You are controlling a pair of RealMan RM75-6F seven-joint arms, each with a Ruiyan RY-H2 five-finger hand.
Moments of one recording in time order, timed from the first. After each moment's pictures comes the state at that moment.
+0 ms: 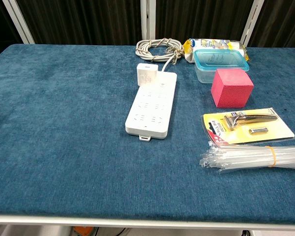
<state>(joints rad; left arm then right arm) -0.12 -1.18 -0.04 -1.63 1.46 1.54 0.12 0.10 -1.09 -0.04 -1.57 -1.62 1.59 0.07</state>
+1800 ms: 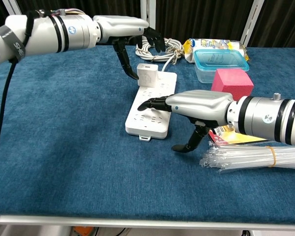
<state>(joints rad) -1.16 -1.72 -0.16 -0.84 1.61 0.70 -0.42 0.78 -1.58 0.10 -1.52 -1.35 0.70 -0.14</state>
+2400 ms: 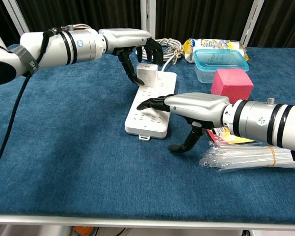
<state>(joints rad) -1.20 -1.86 -0.07 -0.58 1.64 0.77 -0.65 0.80 -1.62 0.09 -1.46 -1.36 0.73 -0.06</state>
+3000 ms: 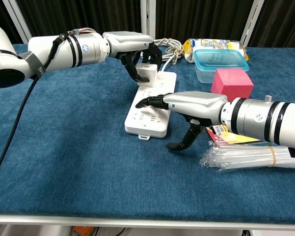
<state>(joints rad) -1.22 -1.96 0.00 -0.39 1.65 0.79 -0.72 0.81 -1.62 0.08 -1.44 -1.37 0.72 -0.01</state>
